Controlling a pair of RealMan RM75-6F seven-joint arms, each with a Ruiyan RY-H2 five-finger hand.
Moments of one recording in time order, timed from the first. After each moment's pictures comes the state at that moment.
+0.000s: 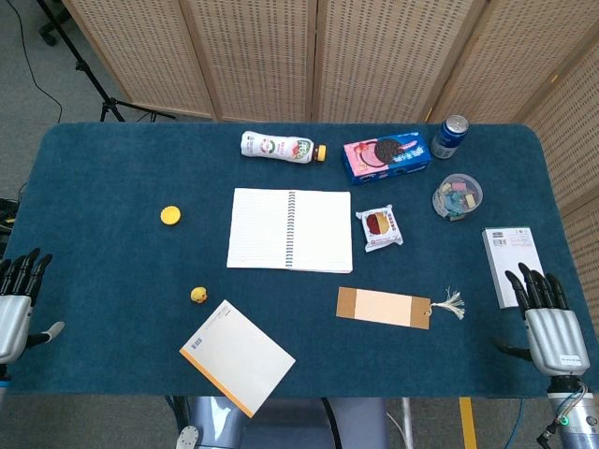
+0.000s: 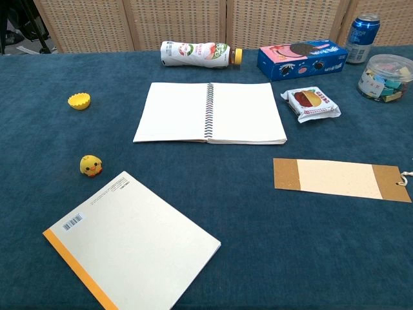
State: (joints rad) left arm -0.10 -1.13 -0.05 -1.62 1.46 1.47 0.14; right arm 0.09 -1.14 0.06 -1.61 -1.48 1.45 -0.15
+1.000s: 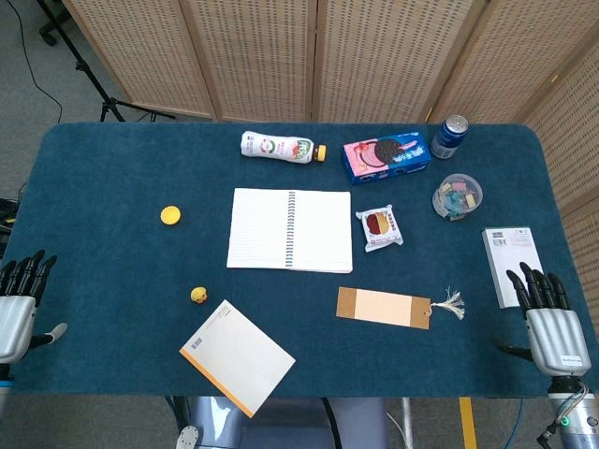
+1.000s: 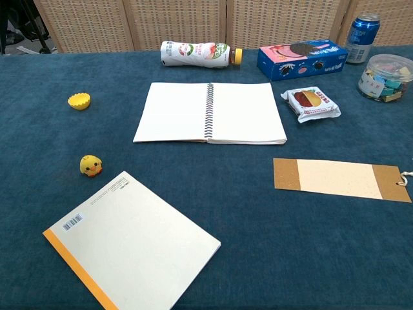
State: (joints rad) left arm -0.10 -1.13 -0.04 -1.63 1.46 1.46 0.15; right arm 0.09 -1.14 0.06 -1.61 -1.49 1.46 -0.15
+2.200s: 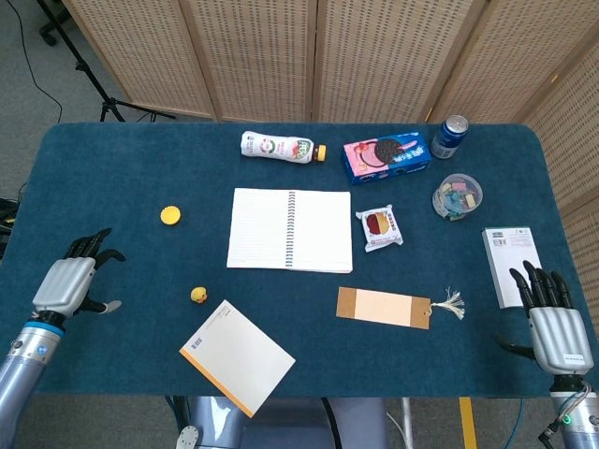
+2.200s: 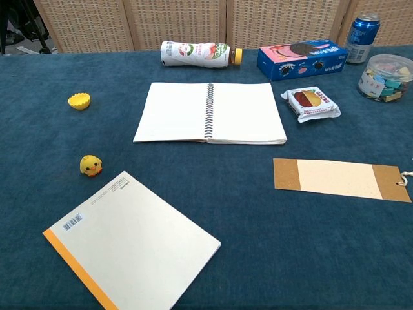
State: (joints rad) left arm -0.37 -1.04 -0.16 -1.84 1.15 1.03 0.15; right arm 0.09 -1.15 0.07 -1.60 -1.48 1.46 -0.13
